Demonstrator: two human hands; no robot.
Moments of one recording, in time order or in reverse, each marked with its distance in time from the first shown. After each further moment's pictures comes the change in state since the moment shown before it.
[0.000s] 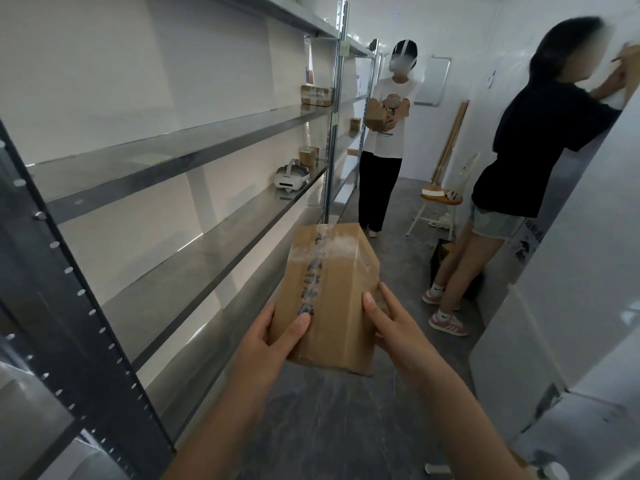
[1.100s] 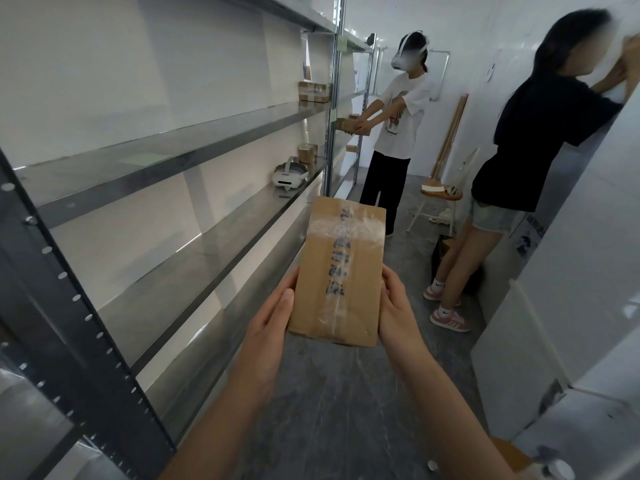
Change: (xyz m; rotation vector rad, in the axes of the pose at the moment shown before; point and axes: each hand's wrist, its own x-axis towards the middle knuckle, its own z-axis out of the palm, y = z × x) left_hand 0.028 0.004 0.006 -0.039 -0.120 0.198; right_hand 0.031 0.002 0.015 -0.072 0.224 -0.268
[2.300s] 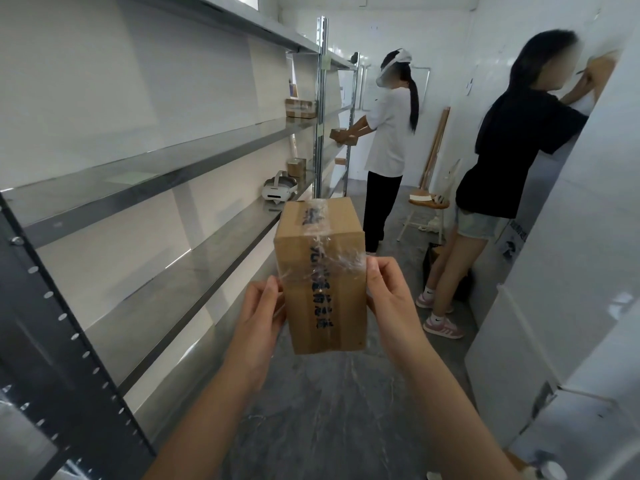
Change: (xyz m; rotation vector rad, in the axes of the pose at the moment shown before) left_hand 0.011 0.019 0.014 -0.180 0.087 -0.030; right_hand -0.011 -0.046 -0.015 0.223 -0.039 -0.143
